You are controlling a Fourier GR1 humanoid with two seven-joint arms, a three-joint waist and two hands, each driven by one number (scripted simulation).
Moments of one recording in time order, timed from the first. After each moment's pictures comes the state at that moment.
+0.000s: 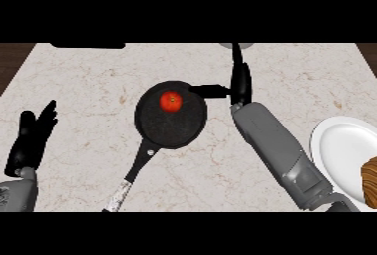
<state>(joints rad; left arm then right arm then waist) -0.15 0.31 0.19 -1.30 -0.14 0.02 0.24 -0.93 -0.07 0.34 -0.55 -0.24 -0.70 -0.22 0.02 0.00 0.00</state>
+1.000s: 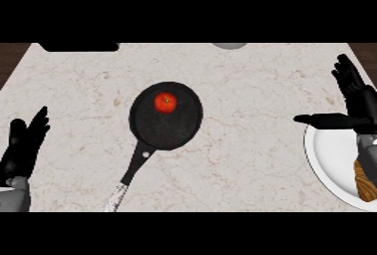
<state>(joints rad) -0.10 0.31 0.22 -1.34 -0.14 0.01 0.23 -0.39 -0.60 0.16 -1.13 -0.33 -0.21 -0.19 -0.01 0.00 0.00</state>
